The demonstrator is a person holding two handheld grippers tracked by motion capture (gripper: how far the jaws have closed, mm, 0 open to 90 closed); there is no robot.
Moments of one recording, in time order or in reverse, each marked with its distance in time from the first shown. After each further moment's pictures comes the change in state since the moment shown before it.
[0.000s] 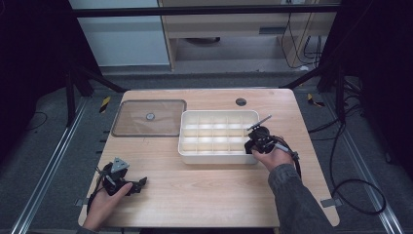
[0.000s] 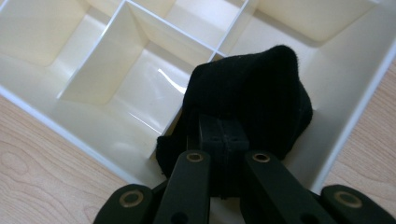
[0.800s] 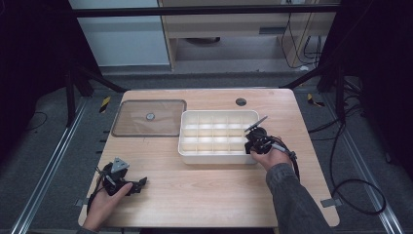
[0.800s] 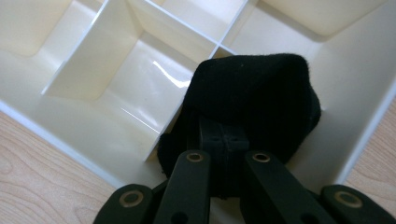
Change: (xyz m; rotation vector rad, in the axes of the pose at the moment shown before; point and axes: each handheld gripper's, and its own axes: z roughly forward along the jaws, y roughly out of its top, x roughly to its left) left arm 0.000 0.000 0.000 -0.001 0.000 0.000; right arm 0.004 0.003 0.007 0.044 -0.038 -0.021
